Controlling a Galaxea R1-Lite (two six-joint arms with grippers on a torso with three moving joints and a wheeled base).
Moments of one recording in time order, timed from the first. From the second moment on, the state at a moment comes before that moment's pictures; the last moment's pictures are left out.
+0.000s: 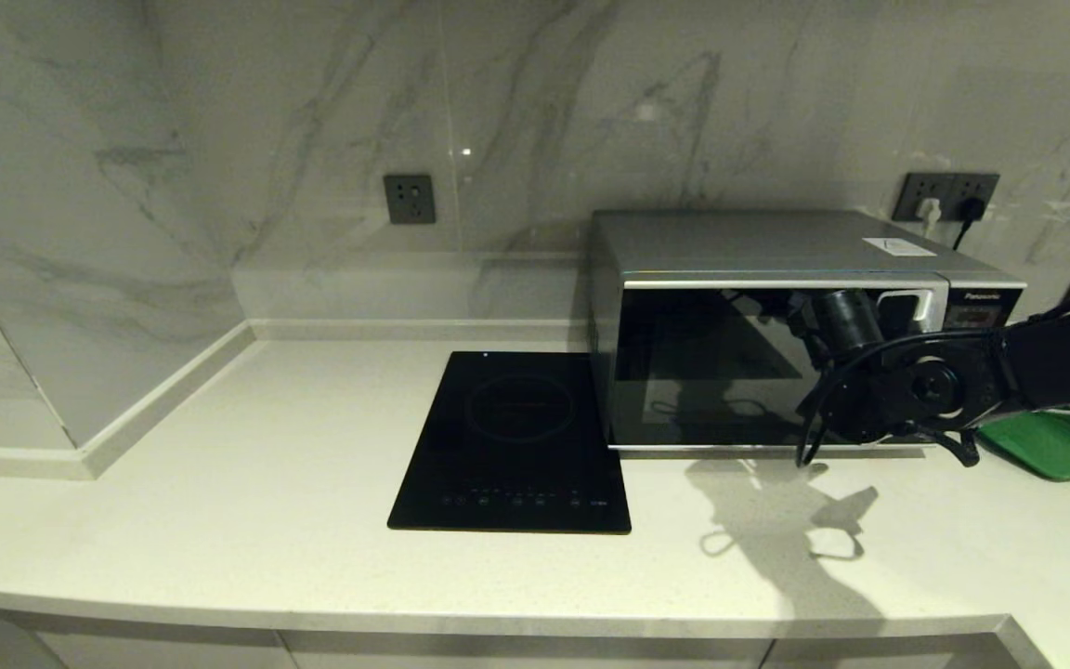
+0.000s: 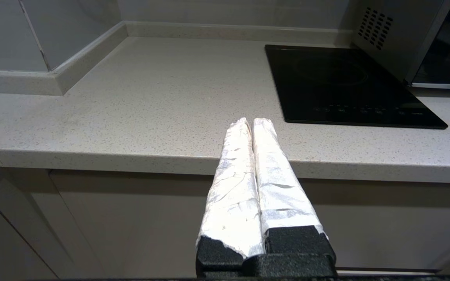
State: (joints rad) left arm 0.00 0.00 0.00 -0.01 0.01 -0.05; right arm 0.23 2.05 -1.28 0.05 -1.16 0.40
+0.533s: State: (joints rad) left arm 0.00 0.00 0.00 -0.01 0.01 -0.05; right arm 0.20 2.14 -1.40 0.05 -1.16 0.40
